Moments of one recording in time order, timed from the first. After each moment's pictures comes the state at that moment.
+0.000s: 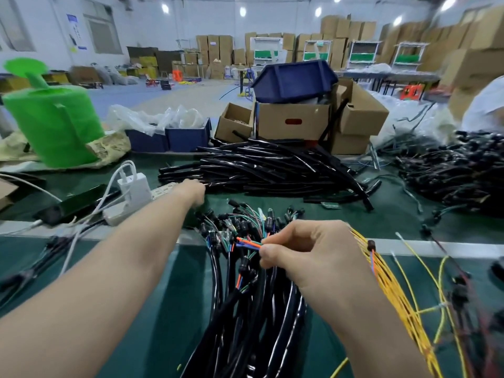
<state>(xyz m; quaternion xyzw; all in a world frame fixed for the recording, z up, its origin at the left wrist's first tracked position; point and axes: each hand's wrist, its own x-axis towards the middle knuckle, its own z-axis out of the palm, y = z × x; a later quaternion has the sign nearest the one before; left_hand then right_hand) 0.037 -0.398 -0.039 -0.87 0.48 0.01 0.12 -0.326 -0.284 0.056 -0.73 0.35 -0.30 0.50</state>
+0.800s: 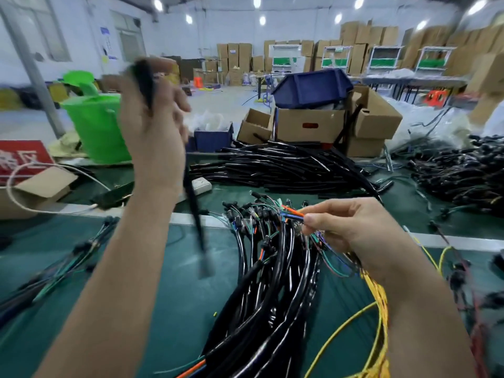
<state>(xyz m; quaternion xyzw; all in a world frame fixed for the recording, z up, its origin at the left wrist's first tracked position) -0.138 -0.201 0.127 -0.42 0.45 -0.12 -0.78 -0.359 -0.300 0.068 -0.69 0.27 -0.28 0.61</state>
